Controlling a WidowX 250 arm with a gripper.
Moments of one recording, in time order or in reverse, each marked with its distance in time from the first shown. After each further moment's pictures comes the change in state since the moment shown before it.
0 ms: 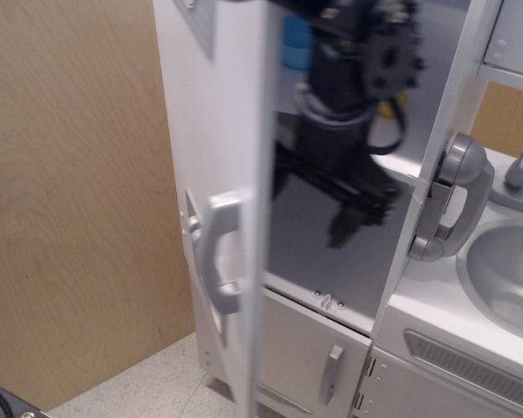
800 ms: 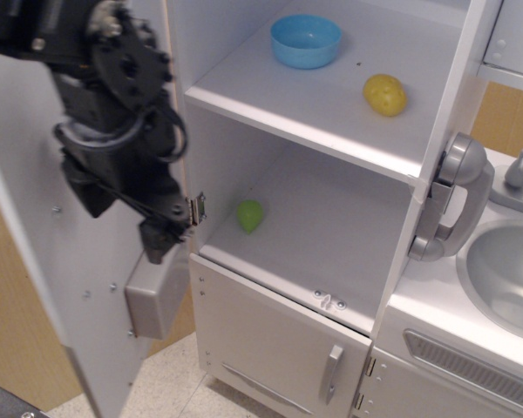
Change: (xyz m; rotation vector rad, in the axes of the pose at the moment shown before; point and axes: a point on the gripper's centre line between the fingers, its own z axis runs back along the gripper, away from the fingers) arm -0.068 0.090 -0.006 0.010 -0.031 -0.020
